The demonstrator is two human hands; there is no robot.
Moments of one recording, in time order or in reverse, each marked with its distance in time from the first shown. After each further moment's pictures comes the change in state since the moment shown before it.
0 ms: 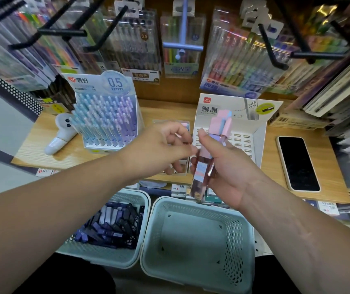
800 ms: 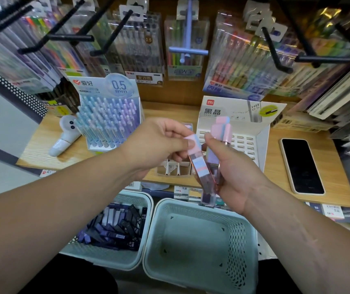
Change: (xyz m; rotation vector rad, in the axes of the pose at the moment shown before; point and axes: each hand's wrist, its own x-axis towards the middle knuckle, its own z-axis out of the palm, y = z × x) left_hand 0.010 0.001 -0.006 -0.254 0.101 -0.065; right_hand 0.000 0.001 -0.001 0.037 0.100 0.071
